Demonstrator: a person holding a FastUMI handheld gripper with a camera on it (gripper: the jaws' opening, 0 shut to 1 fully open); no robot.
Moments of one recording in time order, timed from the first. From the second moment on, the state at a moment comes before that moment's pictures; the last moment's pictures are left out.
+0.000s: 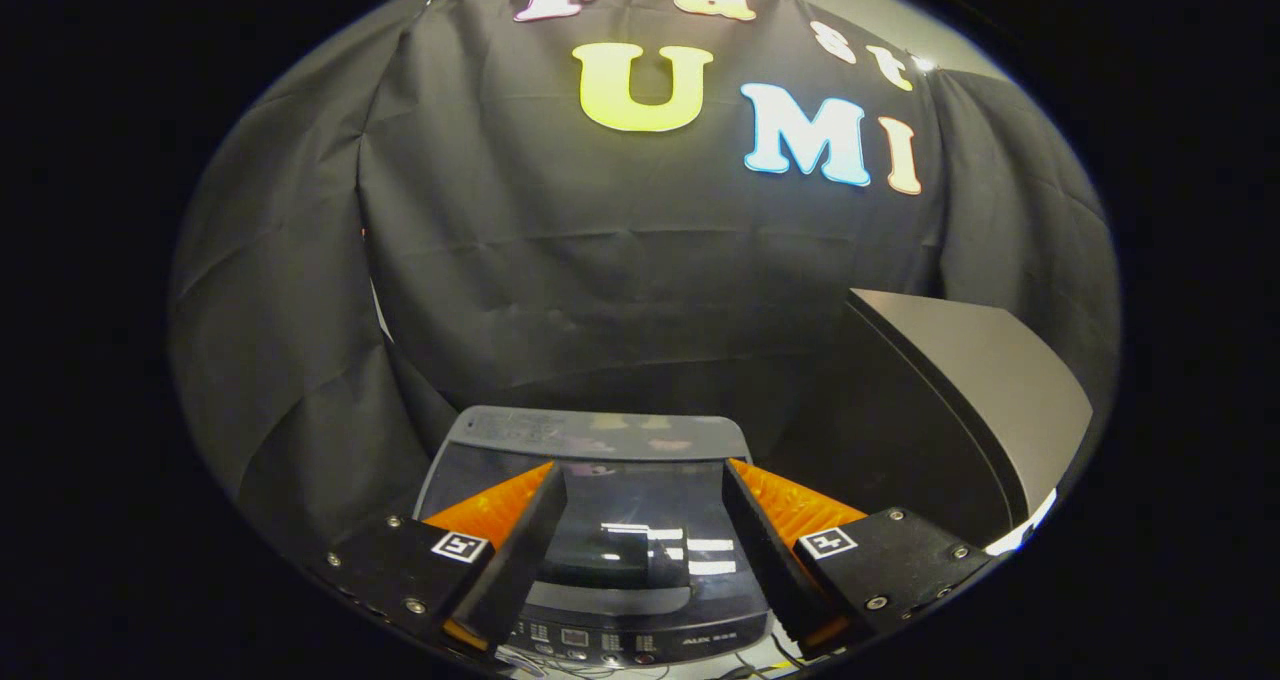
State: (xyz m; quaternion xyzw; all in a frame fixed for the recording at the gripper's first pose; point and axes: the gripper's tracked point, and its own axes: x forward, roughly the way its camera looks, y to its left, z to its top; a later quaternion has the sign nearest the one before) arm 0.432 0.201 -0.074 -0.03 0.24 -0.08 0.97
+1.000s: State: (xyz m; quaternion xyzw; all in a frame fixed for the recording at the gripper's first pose) arm 0.090 0.035 0.035 -0.07 0.06 -0.01 1.00
